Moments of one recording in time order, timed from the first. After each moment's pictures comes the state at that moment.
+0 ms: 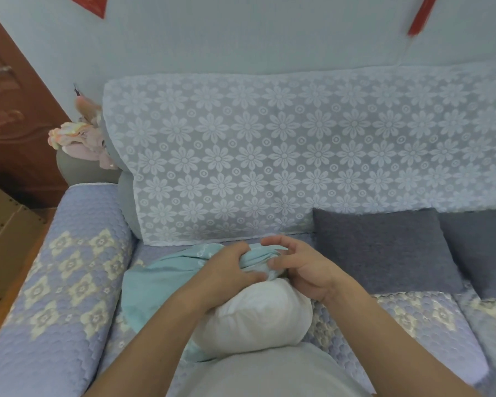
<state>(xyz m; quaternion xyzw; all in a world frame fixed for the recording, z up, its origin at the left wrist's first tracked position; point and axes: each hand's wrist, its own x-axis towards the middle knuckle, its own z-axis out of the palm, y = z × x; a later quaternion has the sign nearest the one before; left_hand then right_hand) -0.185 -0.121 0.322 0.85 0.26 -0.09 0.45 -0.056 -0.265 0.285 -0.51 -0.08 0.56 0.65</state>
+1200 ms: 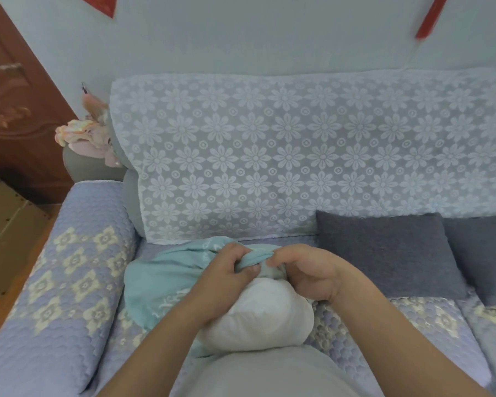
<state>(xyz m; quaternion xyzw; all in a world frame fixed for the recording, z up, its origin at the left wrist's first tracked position) -0.202 -0.123 0.297 0.80 0.25 0.05 0.54 -0.056 -0.259 0.315 -0.49 -0.07 0.70 0.51</state>
